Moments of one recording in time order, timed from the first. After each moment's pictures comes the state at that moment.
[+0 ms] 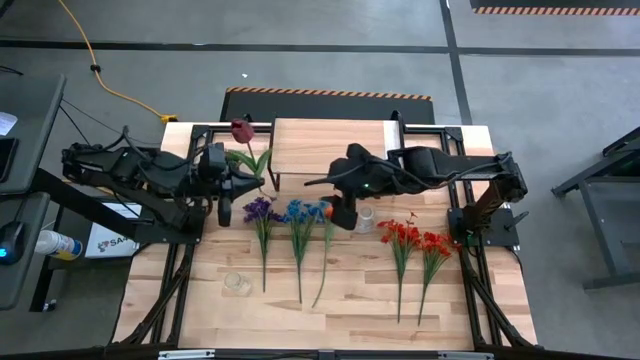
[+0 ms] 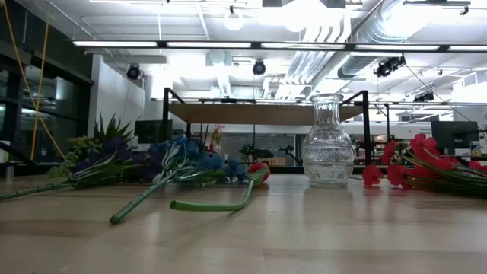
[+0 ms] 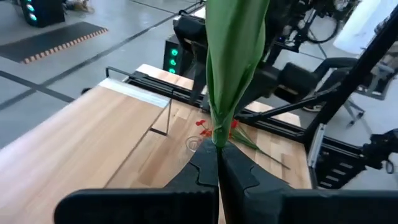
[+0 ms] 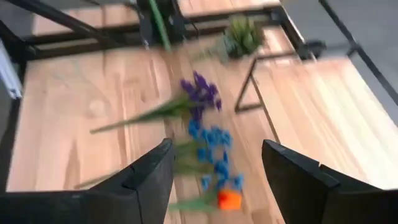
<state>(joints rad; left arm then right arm) -0.33 0.99 1.37 -0.69 -0.51 -0.40 0.11 1.71 1.95 -1.00 0.27 0.25</state>
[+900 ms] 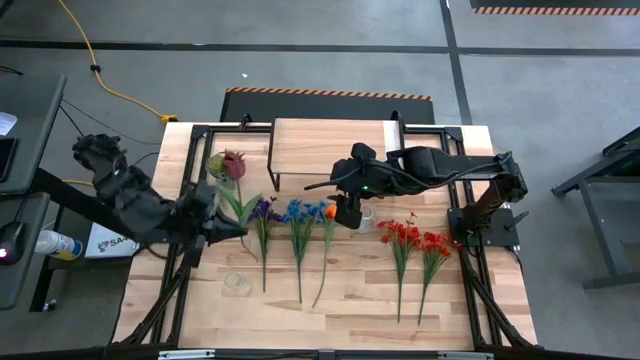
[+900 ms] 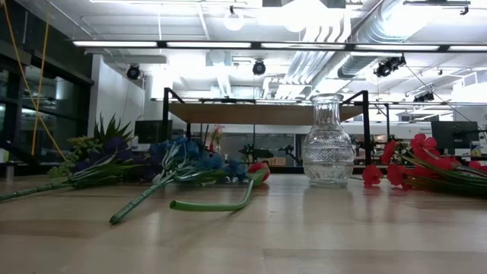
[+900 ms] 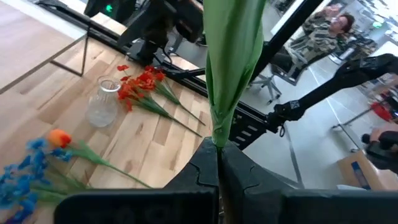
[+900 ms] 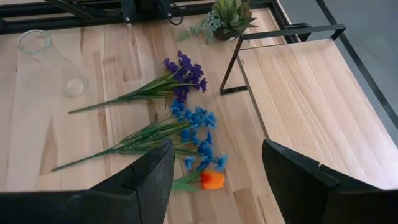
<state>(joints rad) -0.74 1.01 1.37 -0.77 -0.62 -0.81 0.11 1.71 1.95 -1.07 0.30 0.23</state>
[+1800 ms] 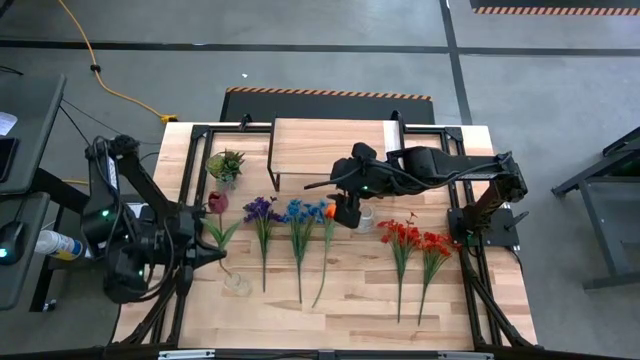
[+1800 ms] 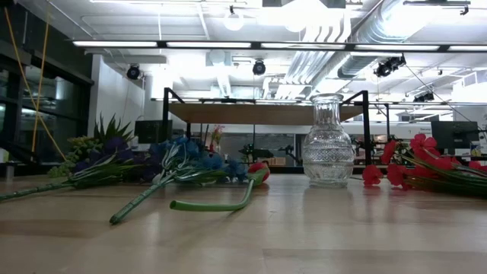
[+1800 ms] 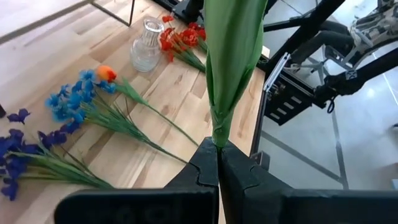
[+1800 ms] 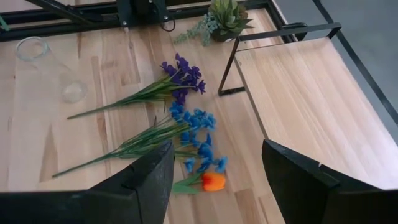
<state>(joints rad) -1.12 1.14 1.37 -1.20 -0.93 -1.41 0.11 1.71 1.95 -1.06 0.32 0.25</state>
